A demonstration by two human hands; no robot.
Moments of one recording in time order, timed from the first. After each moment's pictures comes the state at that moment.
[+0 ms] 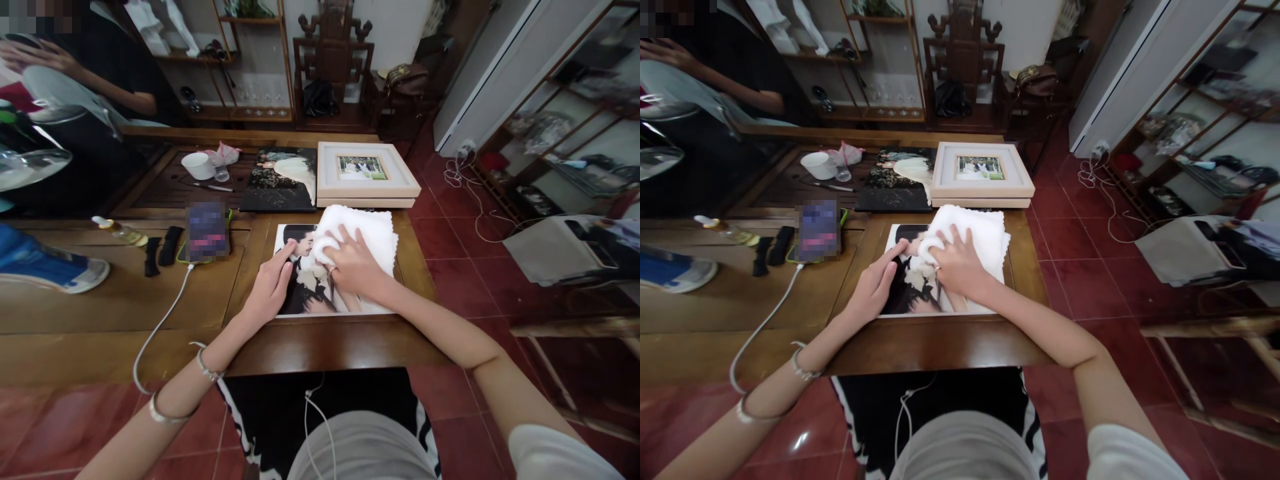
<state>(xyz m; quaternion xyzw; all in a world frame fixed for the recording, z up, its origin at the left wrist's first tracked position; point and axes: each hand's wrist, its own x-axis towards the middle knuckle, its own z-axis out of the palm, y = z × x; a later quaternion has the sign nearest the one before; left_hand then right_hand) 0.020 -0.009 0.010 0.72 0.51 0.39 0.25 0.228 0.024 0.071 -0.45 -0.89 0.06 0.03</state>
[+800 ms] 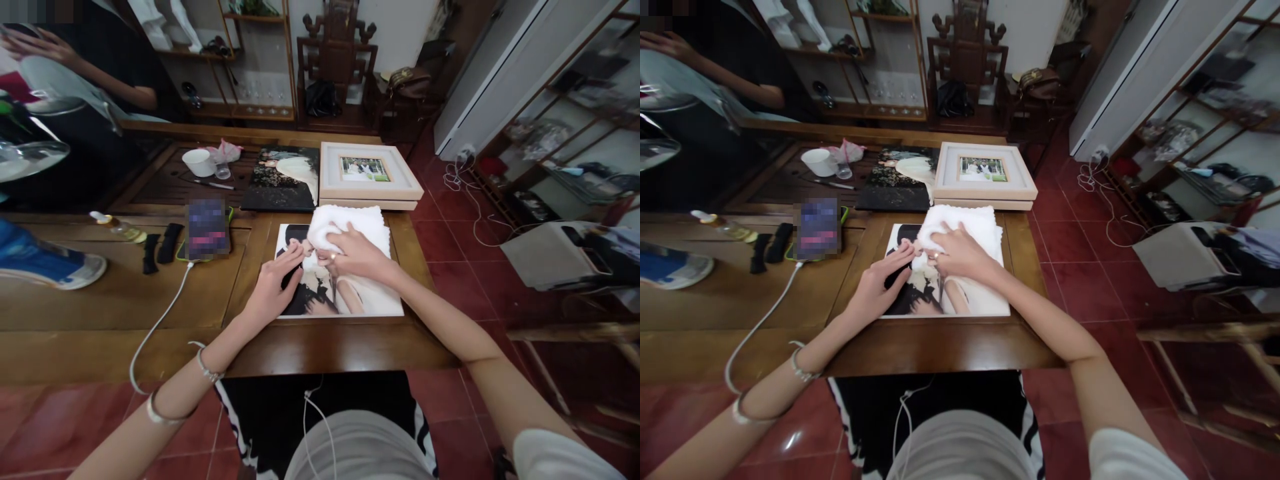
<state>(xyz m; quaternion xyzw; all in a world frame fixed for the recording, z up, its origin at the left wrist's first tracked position) 0.022 -0.005 0.004 0.77 0.48 0.38 0.18 0.231 0.057 0.093 -0.42 -0.89 0.16 0.03</state>
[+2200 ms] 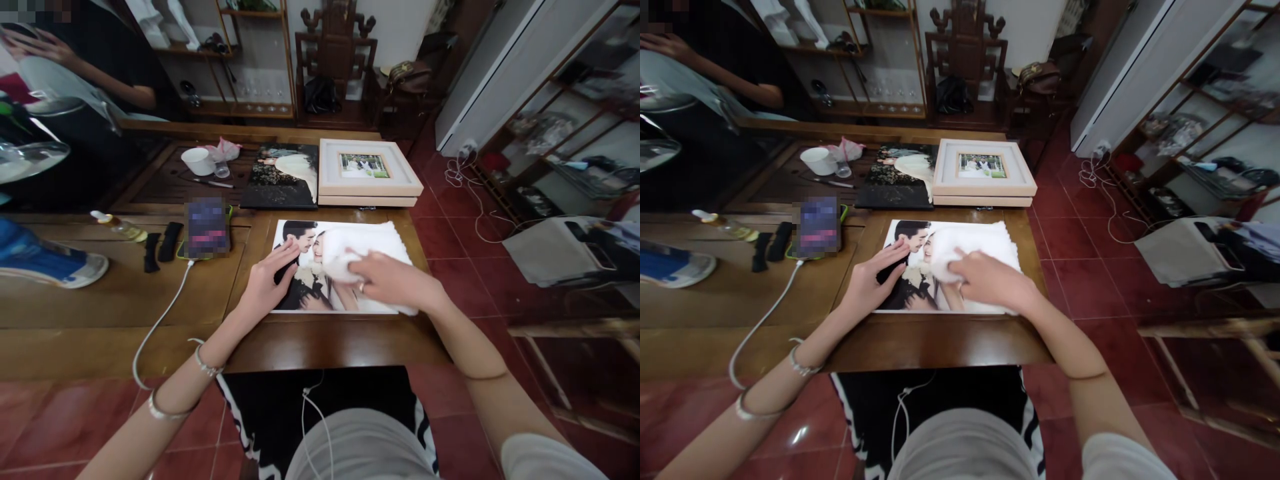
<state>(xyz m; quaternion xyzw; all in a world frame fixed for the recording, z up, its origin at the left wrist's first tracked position) 0.014 -0.004 0.009 0.76 0.47 0.41 0.17 0.275 0.010 0.110 -0.40 -0.90 0.17 -0.08</state>
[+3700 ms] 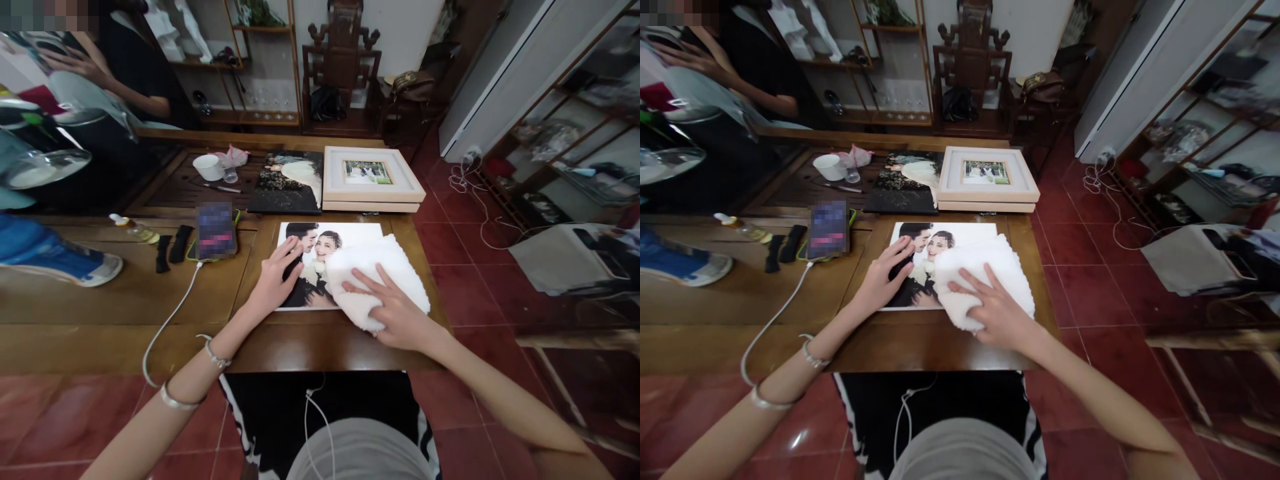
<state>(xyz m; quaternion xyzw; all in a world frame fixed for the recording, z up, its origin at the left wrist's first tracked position) 0.011 0.009 -0.004 0.77 0.52 0.34 0.16 0.307 -0.035 0.050 -0.27 -0.95 0.12 0.12</state>
